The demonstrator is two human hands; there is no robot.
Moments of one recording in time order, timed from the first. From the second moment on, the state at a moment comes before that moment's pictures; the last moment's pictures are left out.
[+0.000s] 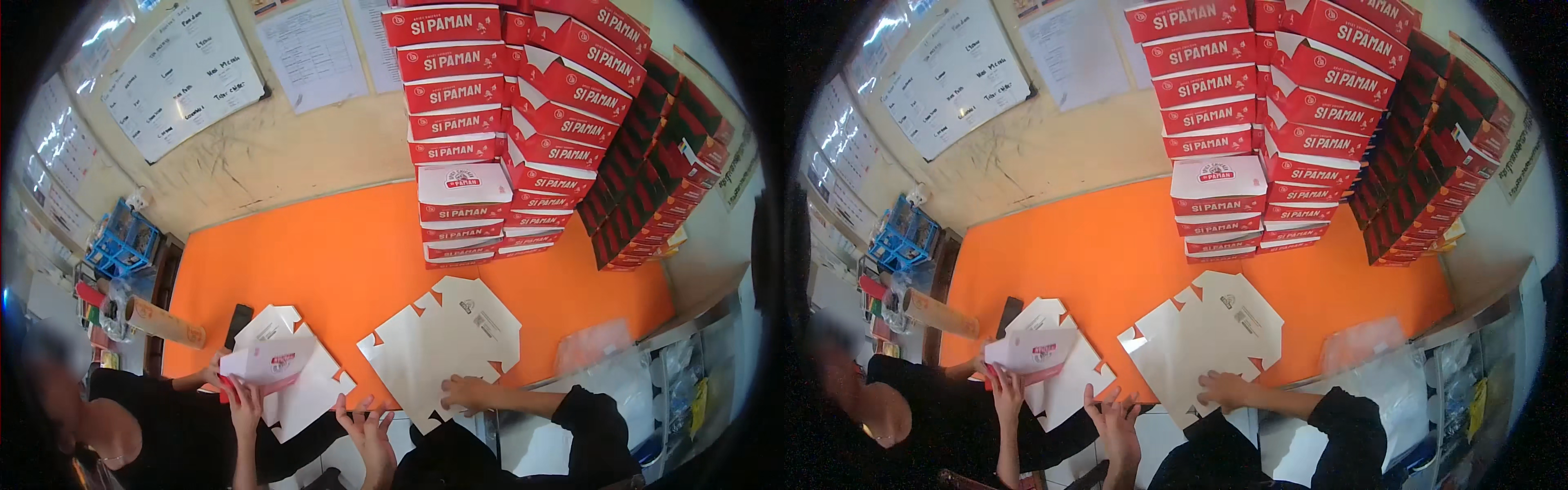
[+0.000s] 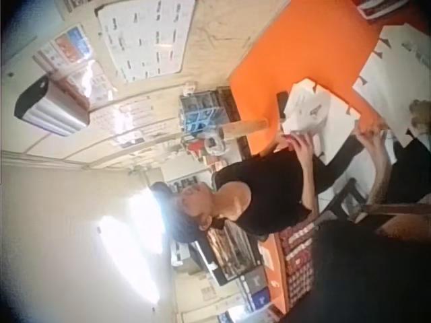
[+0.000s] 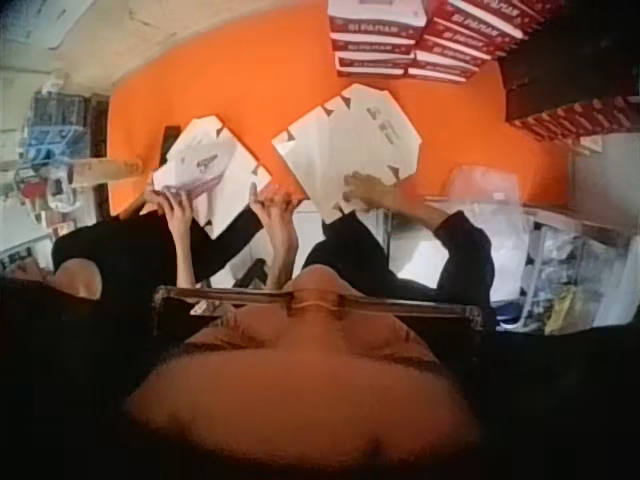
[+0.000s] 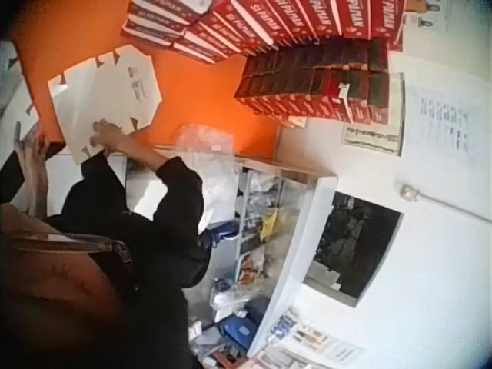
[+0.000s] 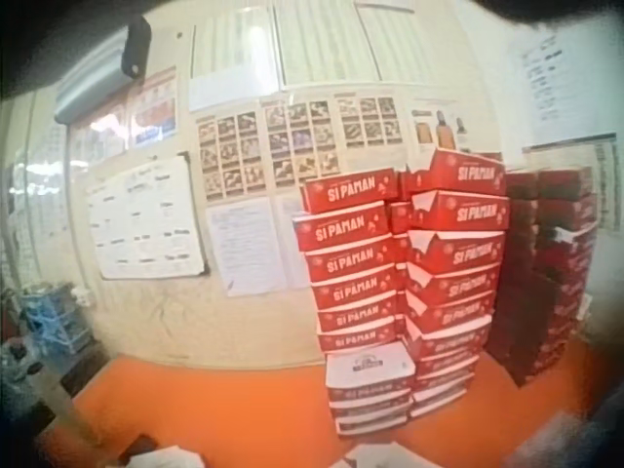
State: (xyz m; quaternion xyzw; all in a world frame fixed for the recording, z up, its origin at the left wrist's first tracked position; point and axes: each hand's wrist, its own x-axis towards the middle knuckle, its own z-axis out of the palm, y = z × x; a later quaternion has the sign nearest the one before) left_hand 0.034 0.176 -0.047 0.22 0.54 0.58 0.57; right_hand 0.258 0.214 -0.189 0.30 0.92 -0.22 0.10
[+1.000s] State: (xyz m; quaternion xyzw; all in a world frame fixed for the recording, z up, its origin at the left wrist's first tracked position) left_hand 0.009 0.048 0.056 0.82 0.49 0.02 0.29; right_hand 0.263 0.052 0.060 0.38 0.80 0.10 -0.44
